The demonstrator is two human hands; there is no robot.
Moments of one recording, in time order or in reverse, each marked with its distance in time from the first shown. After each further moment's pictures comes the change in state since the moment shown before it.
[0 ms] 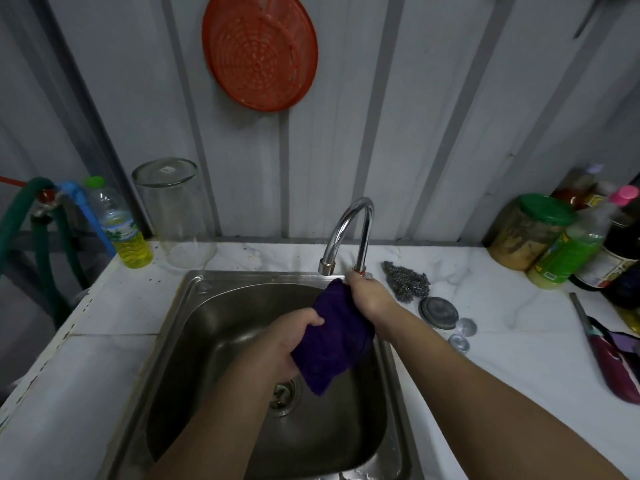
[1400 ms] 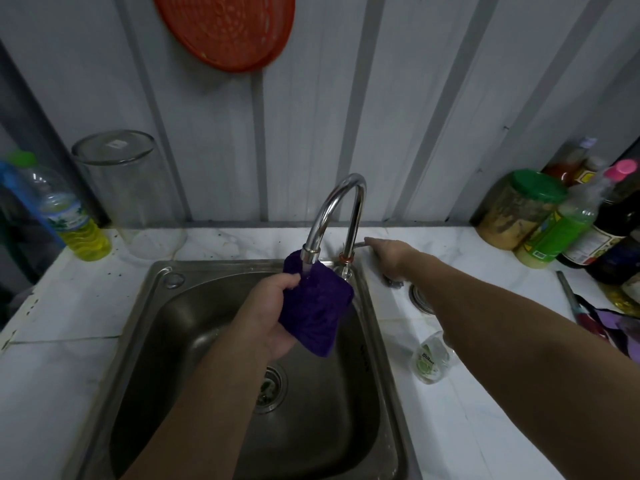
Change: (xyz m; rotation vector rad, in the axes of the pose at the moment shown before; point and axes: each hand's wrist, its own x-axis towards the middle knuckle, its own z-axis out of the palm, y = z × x) left_hand 0.024 0.020 0.000 -0.295 -0.073 0.209; right_hand 0.127 0.018 -0.084 -1.117 0.064 -0.261
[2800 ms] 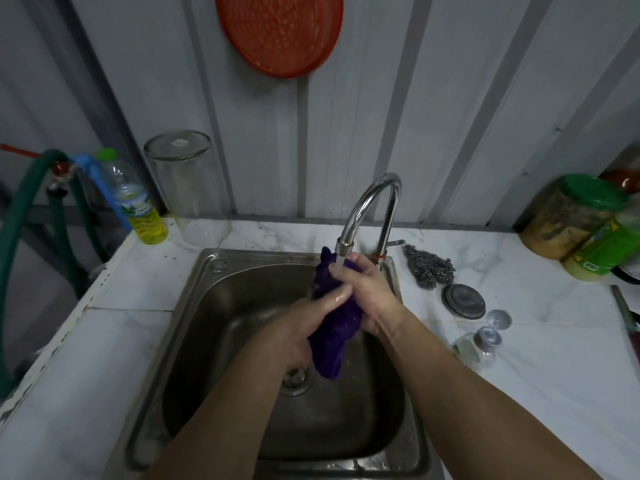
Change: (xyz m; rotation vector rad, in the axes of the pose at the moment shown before) left_hand -0.011 -0.020 -0.017 0.324 -0.055 -0.146; right_hand -0.100 -0.128 0.043 1.911 -0.208 -0.079
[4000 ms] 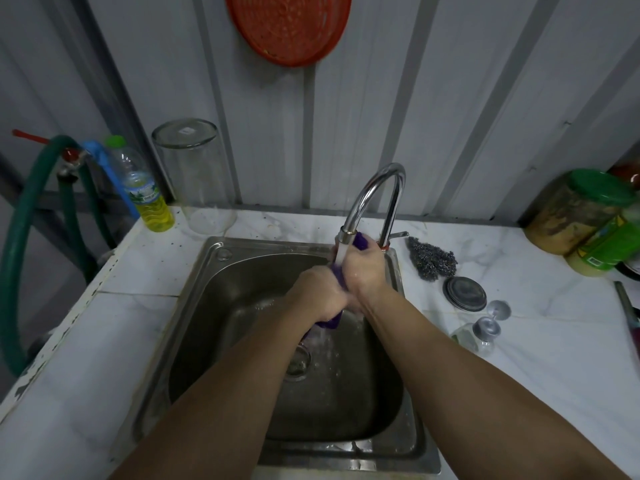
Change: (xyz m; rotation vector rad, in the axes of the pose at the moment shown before) left_hand 0.022 0.017 0.020 1.094 0.439 0.237; right_hand 0.020 0.001 0.022 -0.256 0.365 -0.155
